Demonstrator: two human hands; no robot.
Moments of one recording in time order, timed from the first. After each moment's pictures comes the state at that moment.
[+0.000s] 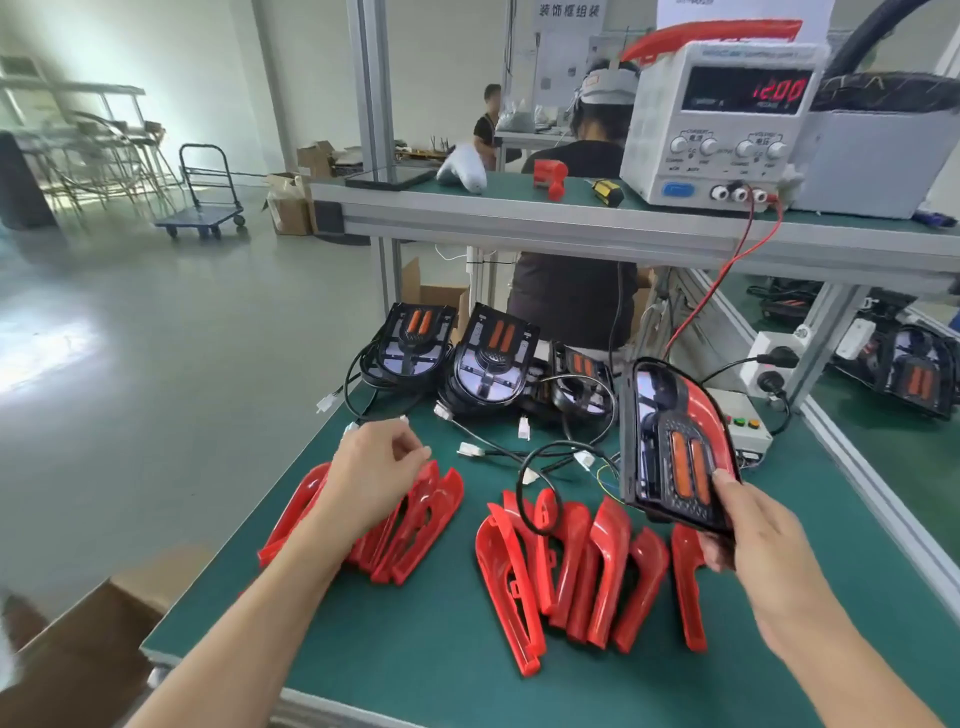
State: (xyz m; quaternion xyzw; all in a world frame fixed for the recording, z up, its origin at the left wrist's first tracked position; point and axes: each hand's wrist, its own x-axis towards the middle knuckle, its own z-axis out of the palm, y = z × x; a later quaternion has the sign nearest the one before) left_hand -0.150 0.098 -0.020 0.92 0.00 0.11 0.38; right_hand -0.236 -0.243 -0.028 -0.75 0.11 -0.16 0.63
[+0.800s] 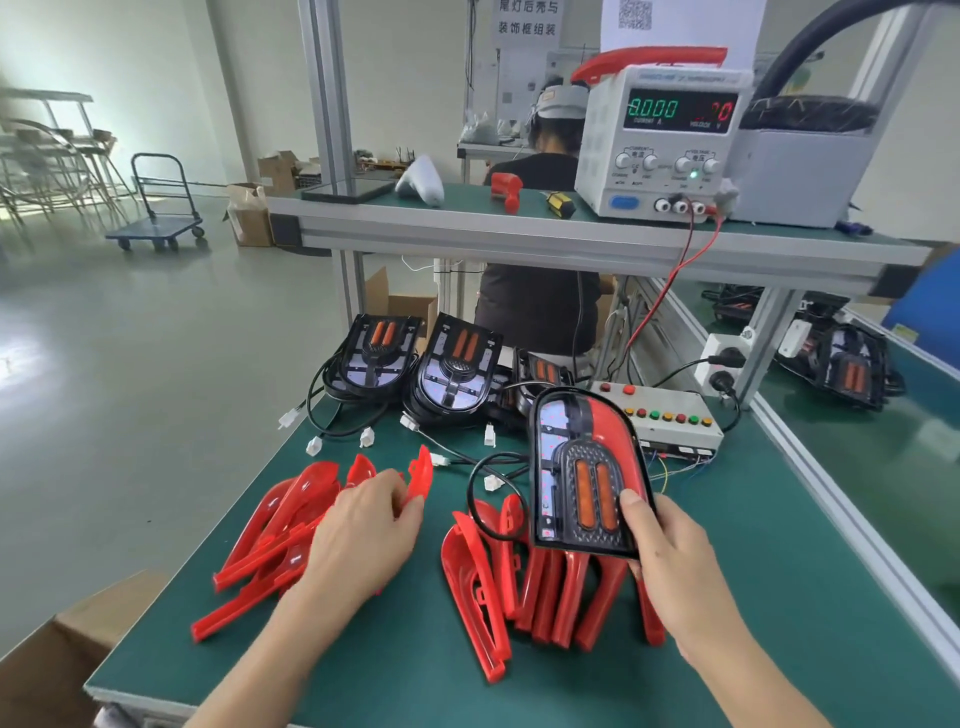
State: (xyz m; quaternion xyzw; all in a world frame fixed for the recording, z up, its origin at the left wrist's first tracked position) left_hand -0.185 0.065 -0.040 0.96 -0.02 0.10 0.28; right_hand -0.252 -0.214 -0.036 -0.79 0.11 -0.13 0.58
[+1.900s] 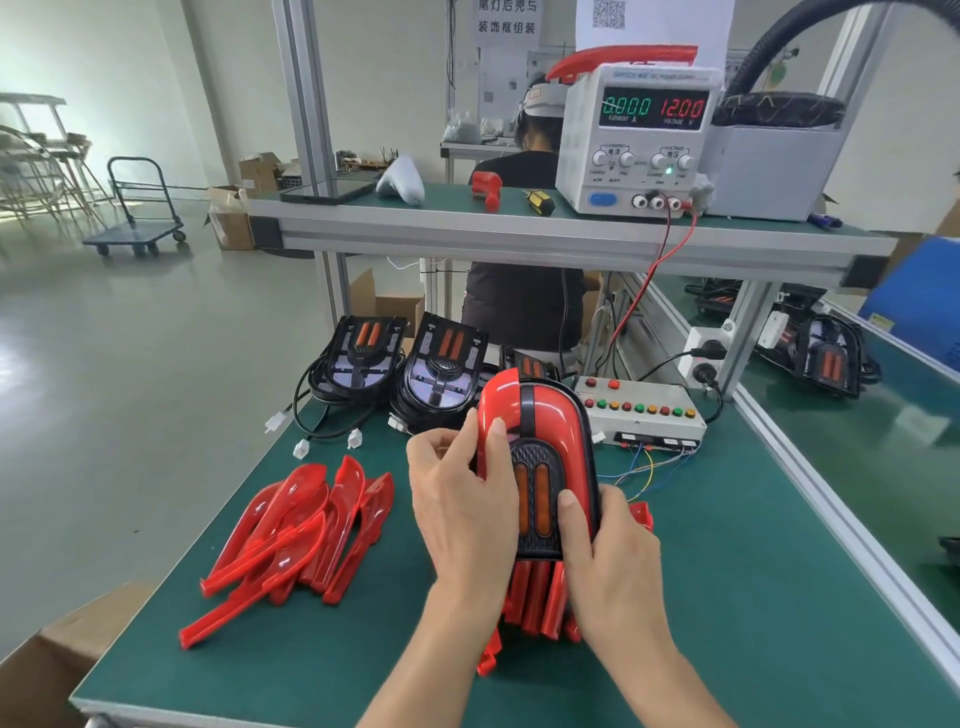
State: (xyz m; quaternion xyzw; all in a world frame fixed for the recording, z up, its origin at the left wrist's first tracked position) left_hand -0.209 -0.053 -0.008 0.79 0.04 0.31 0.53; right_hand -0.264 -0.163 -0.031 -0.88 0.09 -0.25 0.40
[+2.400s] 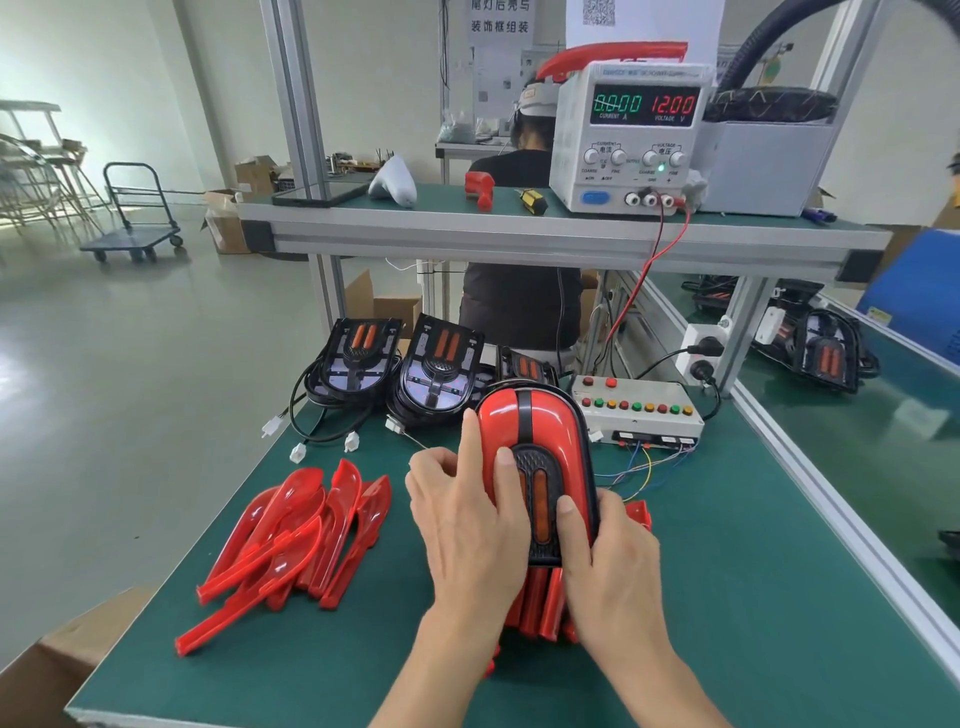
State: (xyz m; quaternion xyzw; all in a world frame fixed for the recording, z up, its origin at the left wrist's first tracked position) left_hand -0.218 -0.055 -0.022 0.84 -0.01 0.28 0.47; right_hand -0.263 -0.165 -0.040 -0.87 0.07 -0.28 0.39
